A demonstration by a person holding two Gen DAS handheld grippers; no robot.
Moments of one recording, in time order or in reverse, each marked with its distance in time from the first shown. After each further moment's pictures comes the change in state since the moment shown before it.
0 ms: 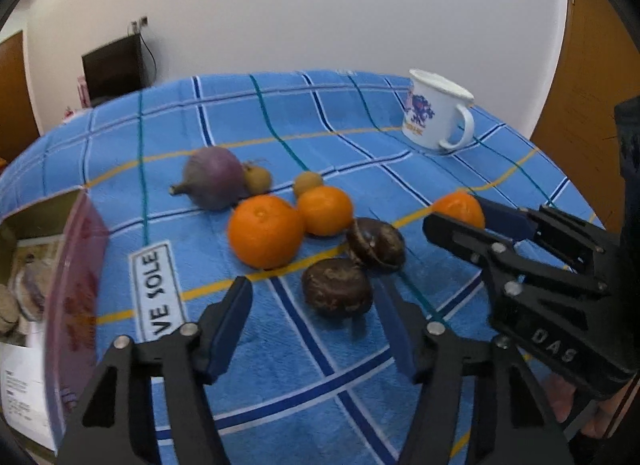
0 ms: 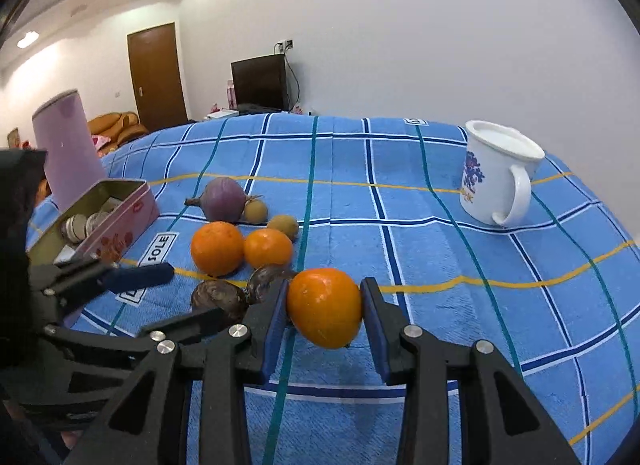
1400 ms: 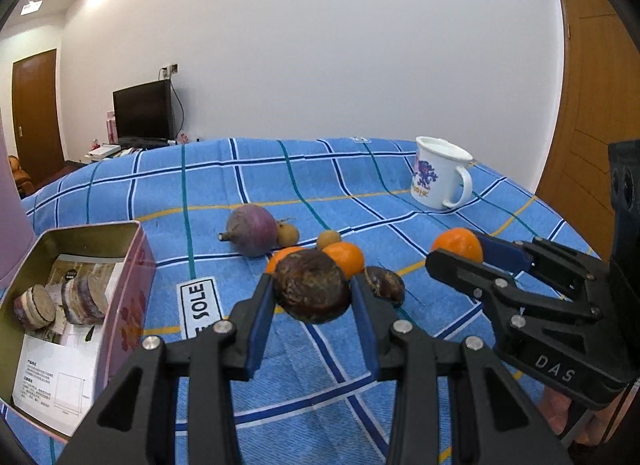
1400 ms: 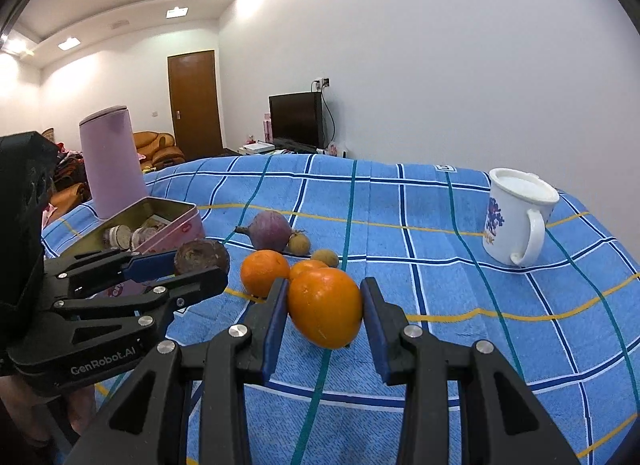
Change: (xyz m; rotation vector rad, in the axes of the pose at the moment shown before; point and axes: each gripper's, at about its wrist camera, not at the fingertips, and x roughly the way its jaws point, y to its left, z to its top) left arm -0.052 0.008 -0.012 -0.031 -0.259 0.068; right arm -0.028 0.014 -0.005 -0.078 -0.156 0.108
